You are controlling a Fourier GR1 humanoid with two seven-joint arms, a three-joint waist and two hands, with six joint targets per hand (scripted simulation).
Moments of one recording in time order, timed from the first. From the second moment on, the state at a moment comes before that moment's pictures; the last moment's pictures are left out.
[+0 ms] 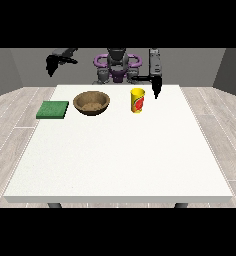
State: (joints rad) left arm -0.28 0.03 0.17 -1.21 0.04 0.06 -0.48; right arm -0.11 -0.23 -0.21 -1.57 -0.21 0.26 -0.15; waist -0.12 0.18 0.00
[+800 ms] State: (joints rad) left arm -0.48 0.04 0.23 -0.74 0.03 0.13 -0.81; right arm -0.17 -0.24 -0.24 -1.45 -0.19 0.30 -0.27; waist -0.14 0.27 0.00
